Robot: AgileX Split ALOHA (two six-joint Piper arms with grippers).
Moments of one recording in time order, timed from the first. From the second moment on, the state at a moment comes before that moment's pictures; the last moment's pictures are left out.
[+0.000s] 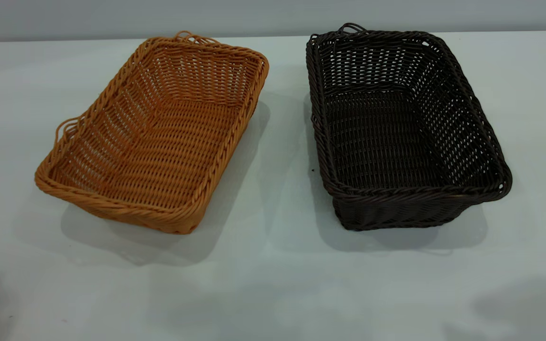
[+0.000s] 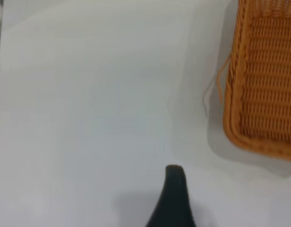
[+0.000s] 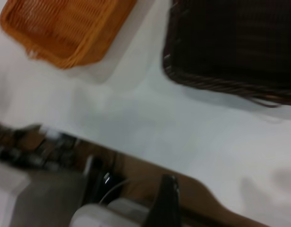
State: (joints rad) left arm -0.03 0.87 -0.69 0.06 0.62 0.02; right arm 0.10 0.95 -0.47 0.73 0.77 -0.60
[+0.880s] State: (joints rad) left arm -0.03 1.26 -0.83 0.00 0.44 0.05; right arm 0.49 1.92 -0.64 1.75 0.50 -0.41
